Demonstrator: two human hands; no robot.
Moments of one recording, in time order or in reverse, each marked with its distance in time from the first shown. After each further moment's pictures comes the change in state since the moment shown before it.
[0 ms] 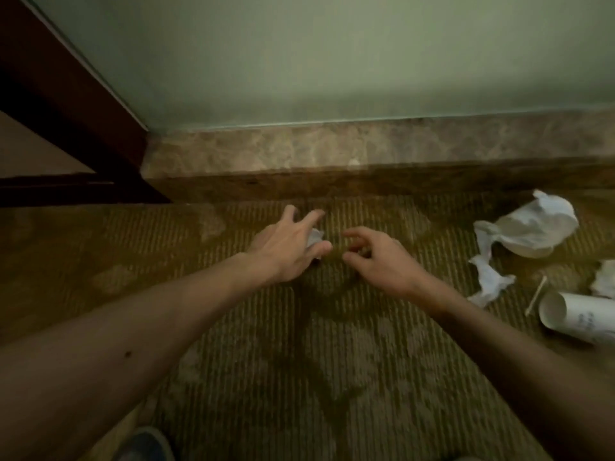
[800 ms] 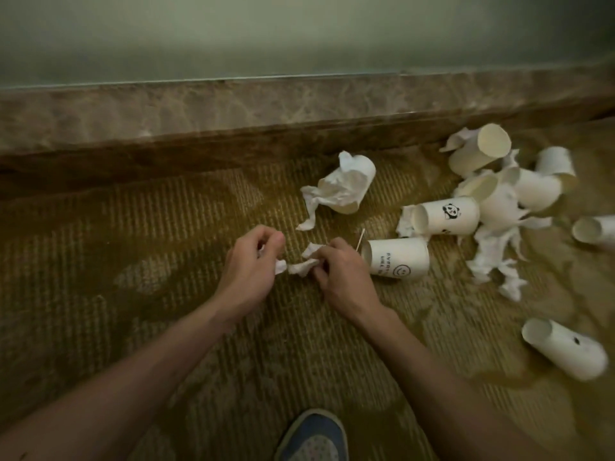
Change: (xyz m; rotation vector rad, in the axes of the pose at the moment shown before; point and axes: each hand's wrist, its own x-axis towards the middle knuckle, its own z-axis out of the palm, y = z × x) left_hand 0.004 0.177 0.111 -0.835 0.189 0.042; right_hand -0.099 0.154 -0.057 -0.256 0.377 0.091
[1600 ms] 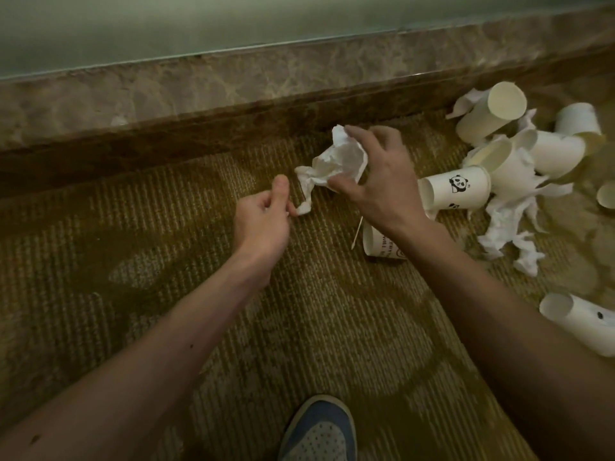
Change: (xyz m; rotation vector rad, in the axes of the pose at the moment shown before) left_hand 0.010 0.049 0.015 -0.294 0.054 -0.213; right_hand 0.050 0.011 -0.075 -0.005 0.282 -0.010
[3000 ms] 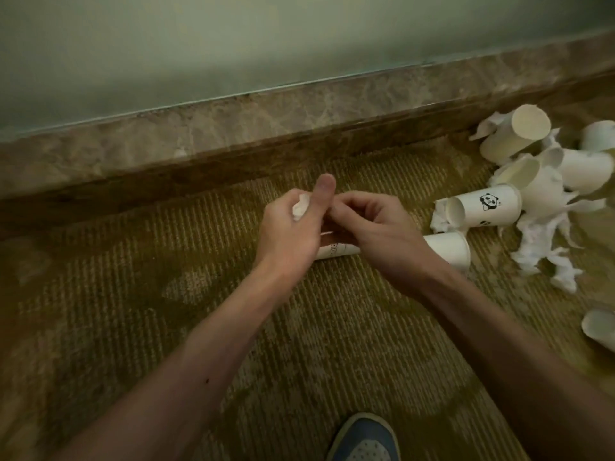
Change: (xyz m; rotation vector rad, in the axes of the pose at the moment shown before) left_hand -0.015 0.026 -0.036 -0.089 -0.143 0.261; right_hand -0.041 -0.071 0.000 1.055 -0.351 0.140
